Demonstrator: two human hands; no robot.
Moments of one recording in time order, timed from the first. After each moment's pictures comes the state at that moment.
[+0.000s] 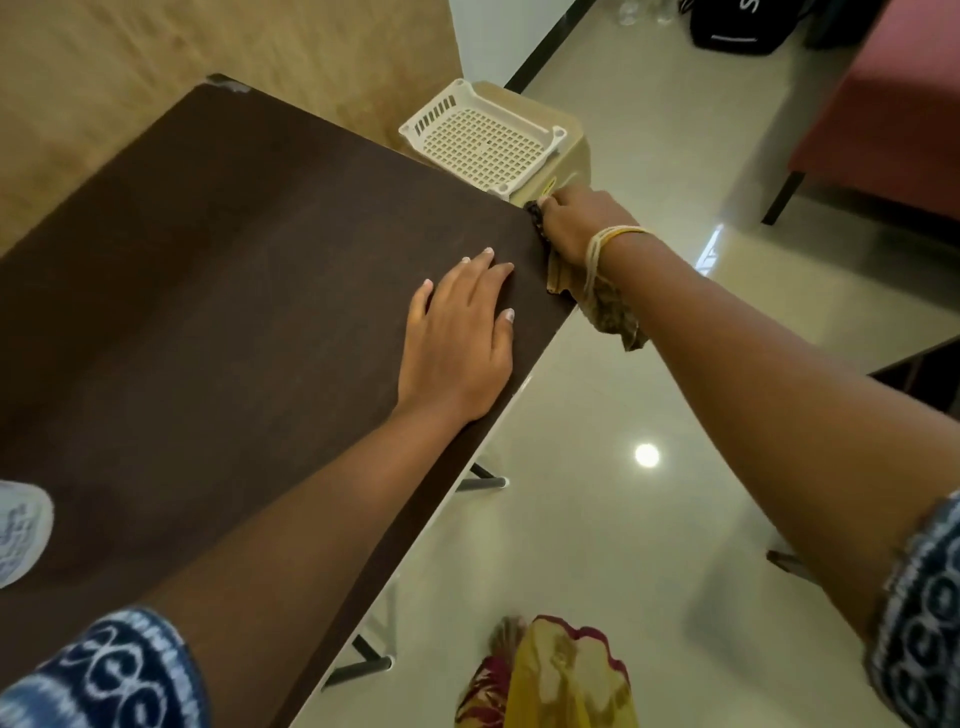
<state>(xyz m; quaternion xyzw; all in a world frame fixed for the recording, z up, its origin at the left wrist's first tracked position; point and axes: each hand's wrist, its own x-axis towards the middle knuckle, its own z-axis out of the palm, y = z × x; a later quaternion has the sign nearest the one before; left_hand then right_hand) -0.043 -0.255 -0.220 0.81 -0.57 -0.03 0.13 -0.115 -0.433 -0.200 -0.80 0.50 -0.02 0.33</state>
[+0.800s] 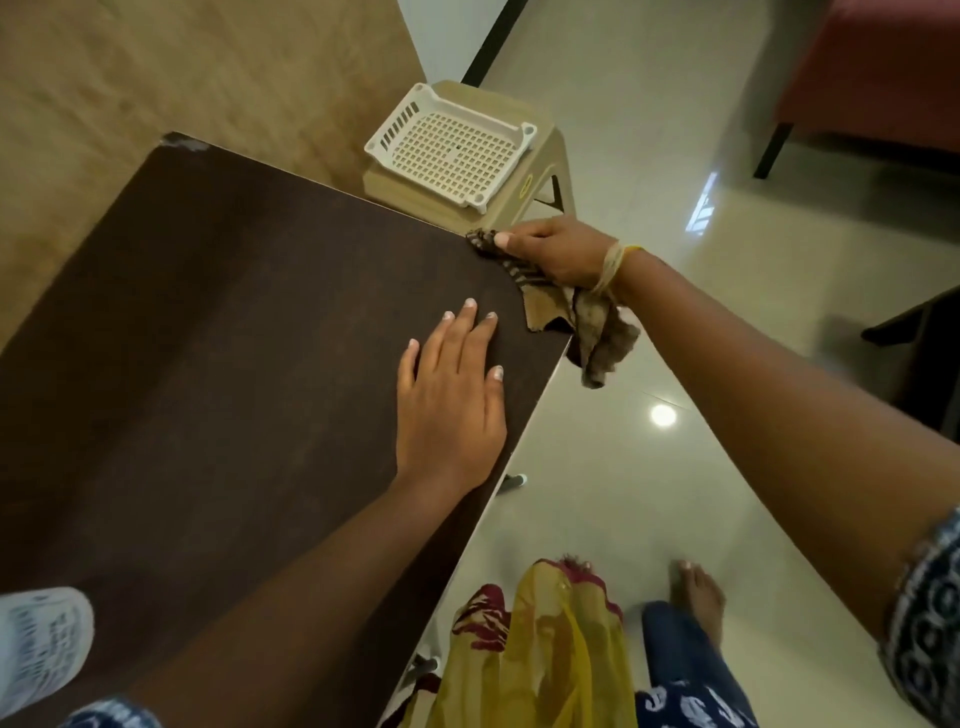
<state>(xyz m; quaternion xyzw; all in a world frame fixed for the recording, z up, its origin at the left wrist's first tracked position) -0.046 -0.252 -0.212 0.81 -0.58 -0.05 0.09 -0.127 -0.457 -0.202 -0.73 0.36 -0.02 0.58</state>
